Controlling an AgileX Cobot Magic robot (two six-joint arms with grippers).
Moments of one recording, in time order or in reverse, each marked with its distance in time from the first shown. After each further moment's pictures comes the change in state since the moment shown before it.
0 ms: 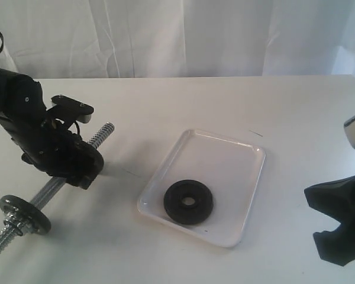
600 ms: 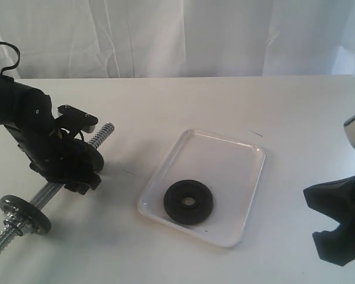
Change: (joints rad) left arm 0.000 0.073 -0.002 0.032 -0.046 -0.002; right arm 0.000 0.000 0.000 0.009 0.000 0.000
